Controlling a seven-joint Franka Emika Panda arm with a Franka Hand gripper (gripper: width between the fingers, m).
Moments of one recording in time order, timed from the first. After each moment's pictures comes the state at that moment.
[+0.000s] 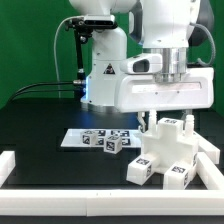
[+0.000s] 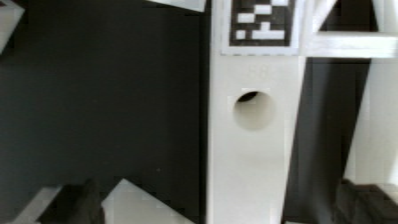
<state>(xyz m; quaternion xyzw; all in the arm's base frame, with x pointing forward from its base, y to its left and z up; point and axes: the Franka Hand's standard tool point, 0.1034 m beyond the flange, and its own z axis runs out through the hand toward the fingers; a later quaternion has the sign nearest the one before) 0.430 0.095 0.050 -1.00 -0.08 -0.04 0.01</state>
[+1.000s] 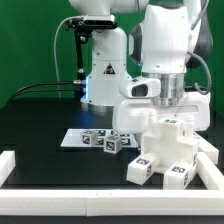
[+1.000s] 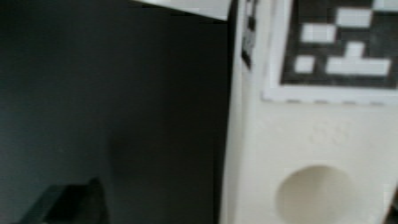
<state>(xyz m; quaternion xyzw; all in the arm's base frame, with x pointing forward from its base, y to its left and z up) 0.430 0.089 0.005 -1.00 -0.09 -0.04 -0.01</state>
